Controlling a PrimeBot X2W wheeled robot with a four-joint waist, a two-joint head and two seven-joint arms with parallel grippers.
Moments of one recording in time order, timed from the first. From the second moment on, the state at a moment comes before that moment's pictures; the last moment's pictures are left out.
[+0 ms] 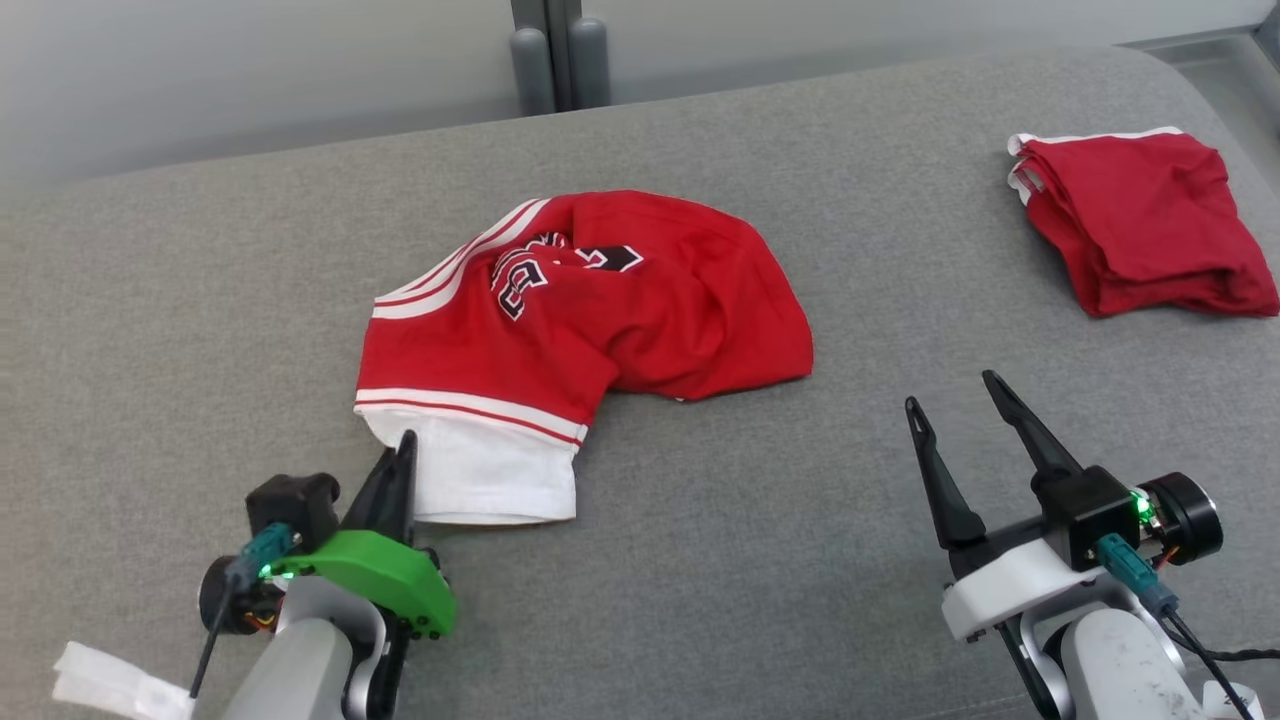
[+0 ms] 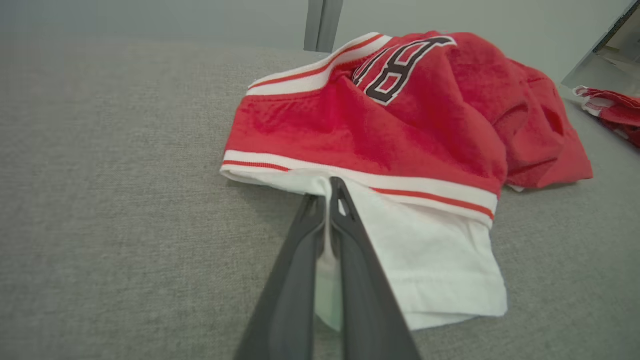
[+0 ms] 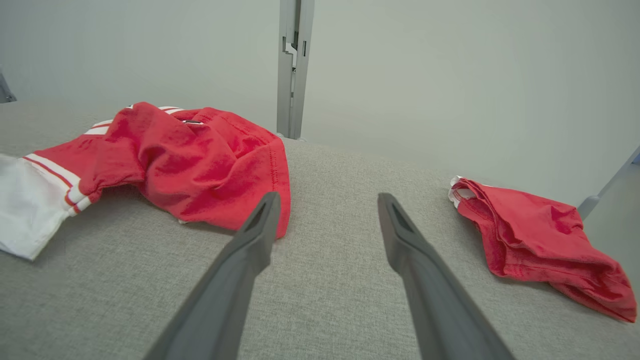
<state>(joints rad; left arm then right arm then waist) -0.35 0.17 -0.38 0.64 -0.53 -0.08 -0.26 -0.14 -0.05 0.04 0.15 -0.07 0.13 -0.26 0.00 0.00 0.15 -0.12</state>
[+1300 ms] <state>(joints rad) -0.06 0.07 -0.18 0.32 -0.42 -0.09 -0.26 -0.11 -0.05 -0.01 0.20 0.04 0.13 -0.26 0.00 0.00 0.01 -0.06</state>
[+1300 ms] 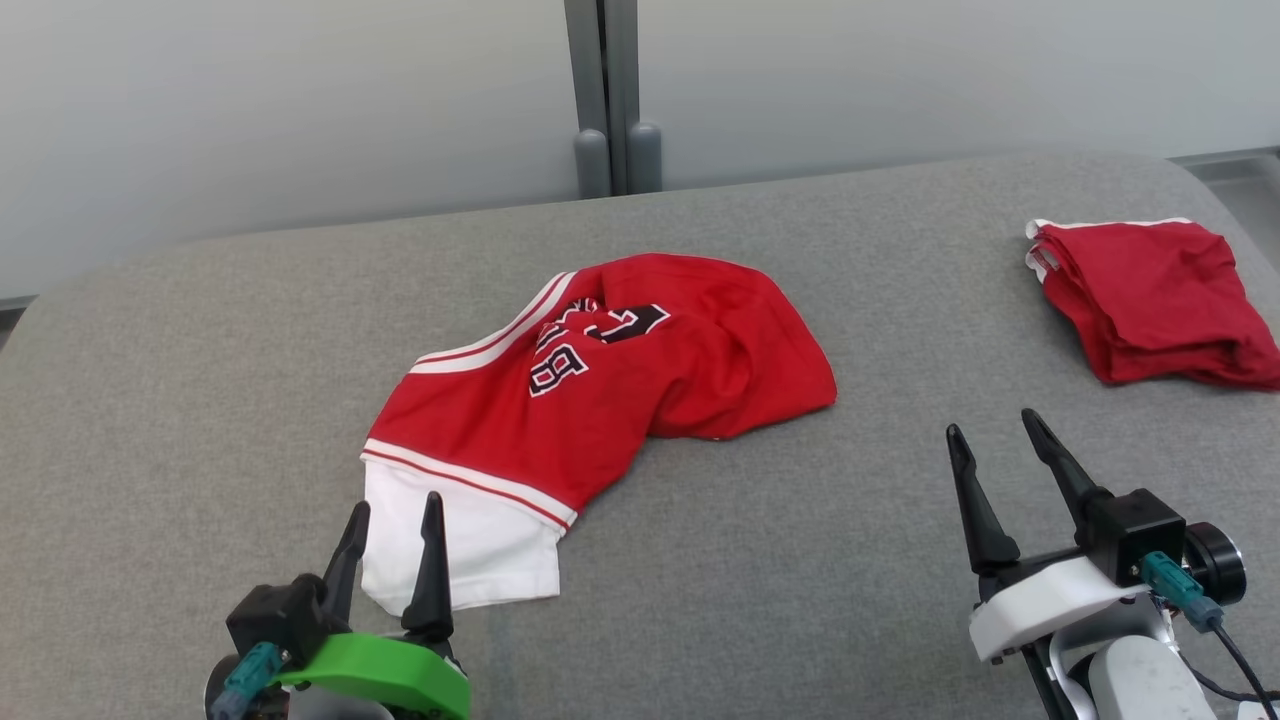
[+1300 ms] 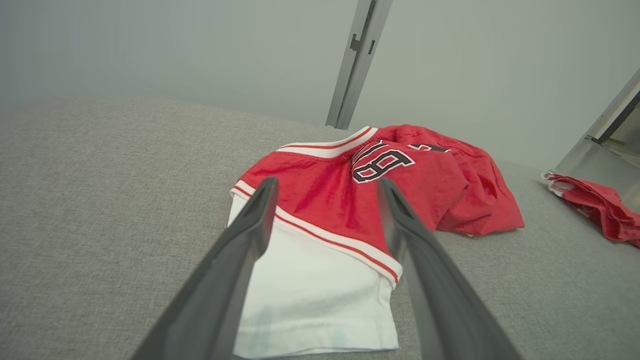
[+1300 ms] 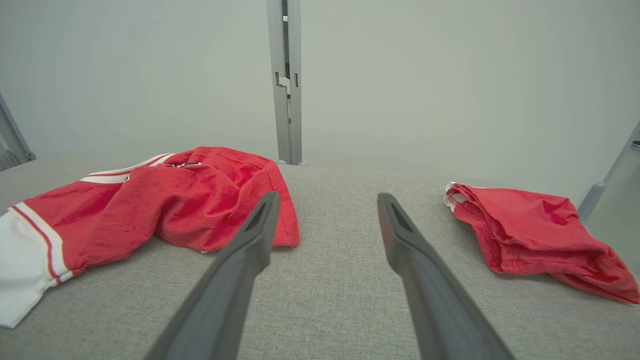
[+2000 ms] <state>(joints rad) -0.01 0.05 -0.14 0.31 -0.40 -0.11 -0.26 -0.09 -0.05 0.00 0.27 0.08 0.13 -0.26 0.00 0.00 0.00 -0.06</state>
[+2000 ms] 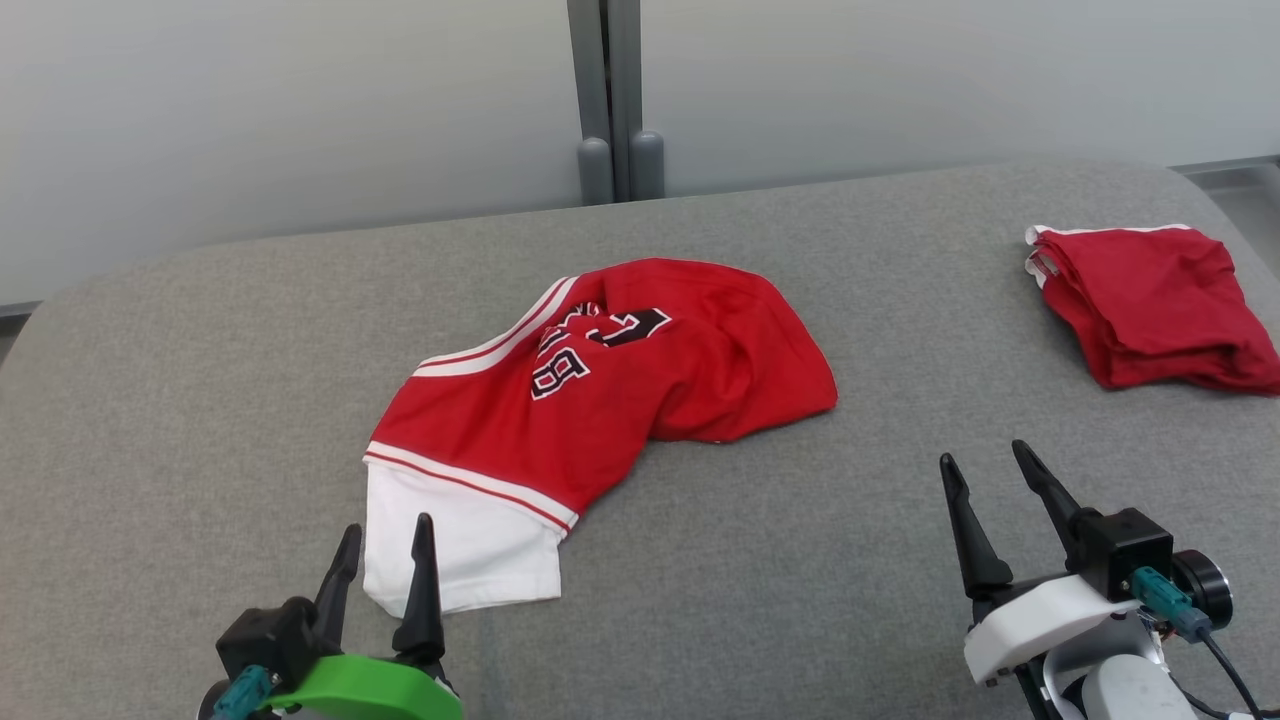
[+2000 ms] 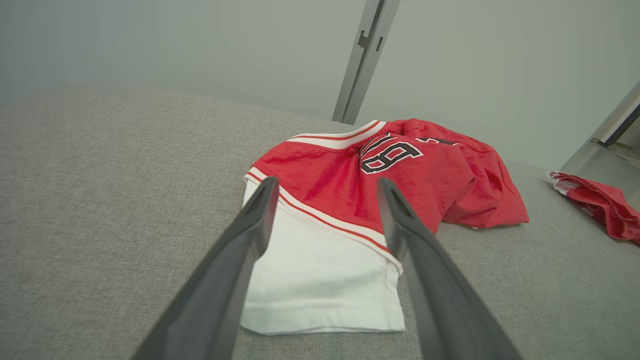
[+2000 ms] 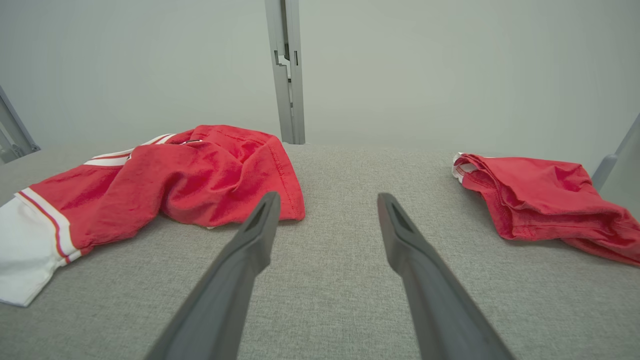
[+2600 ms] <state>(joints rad) -0.08 0.09 -0.10 0.60 -0.43 -0.10 -0.20 -0.11 -0.05 0.02 0.26 0.08 0.13 -0.26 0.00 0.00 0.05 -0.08</state>
